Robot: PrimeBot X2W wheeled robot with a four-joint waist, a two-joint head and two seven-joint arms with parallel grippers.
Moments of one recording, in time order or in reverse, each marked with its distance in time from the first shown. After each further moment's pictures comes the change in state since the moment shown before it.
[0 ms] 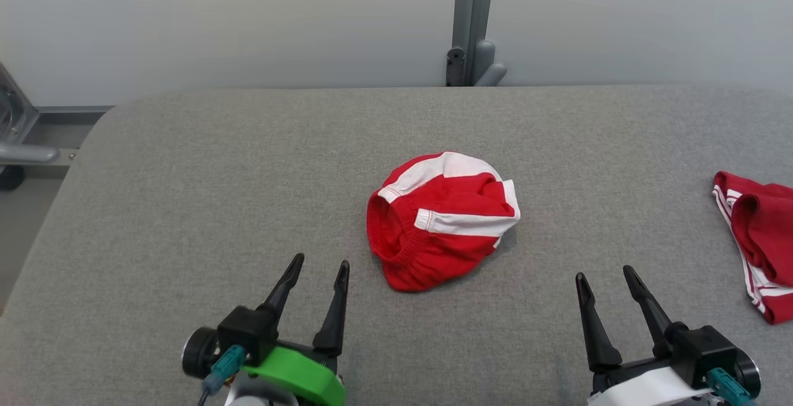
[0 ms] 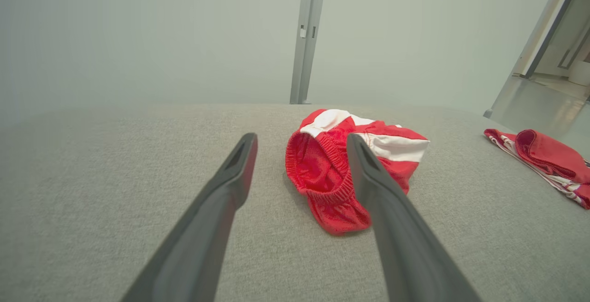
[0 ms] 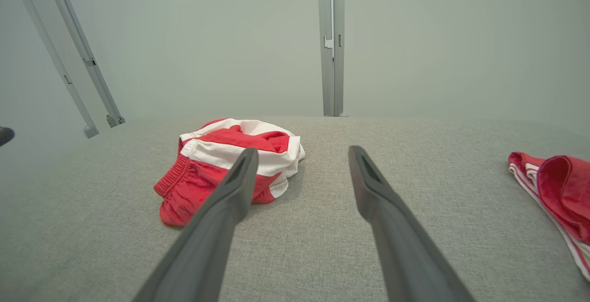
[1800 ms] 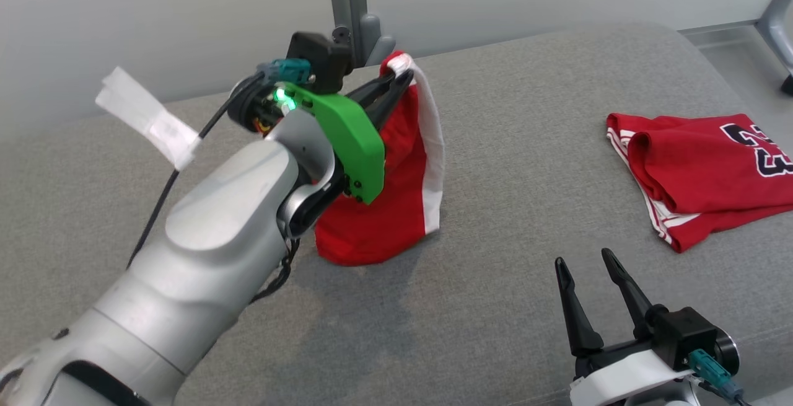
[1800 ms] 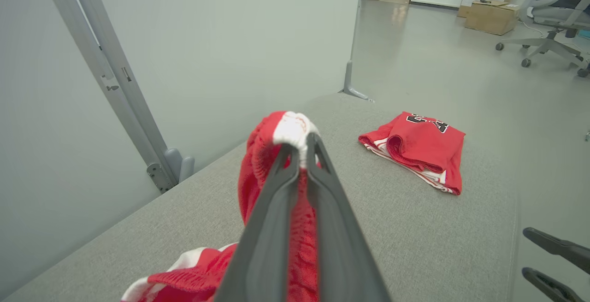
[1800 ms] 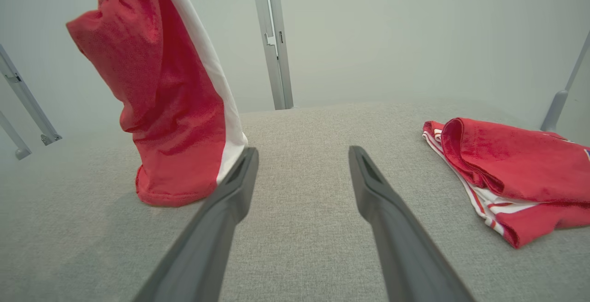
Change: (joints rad) left arm -0.896 0.150 -0.623 0.311 -0.631 -0.012 0.318; right arm -0.072 -0.002 0.054 0.033 0.010 0.000 0.000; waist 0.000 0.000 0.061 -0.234
